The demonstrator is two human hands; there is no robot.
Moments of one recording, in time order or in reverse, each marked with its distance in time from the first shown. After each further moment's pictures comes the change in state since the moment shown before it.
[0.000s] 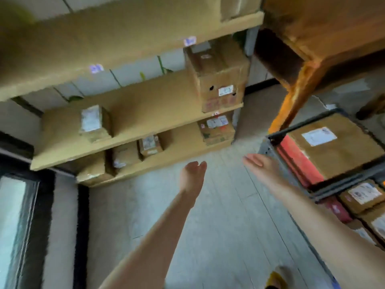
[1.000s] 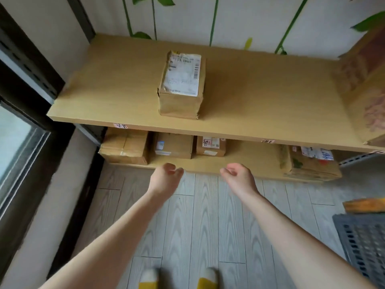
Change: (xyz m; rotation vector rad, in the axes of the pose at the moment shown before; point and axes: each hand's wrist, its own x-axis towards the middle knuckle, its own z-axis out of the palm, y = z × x) left_hand 0.279 -0.262 -0.271 -0.027 0.231 -0.179; right_hand 0.183 -0.023 0.460 -0.321 -0.244 -0.089
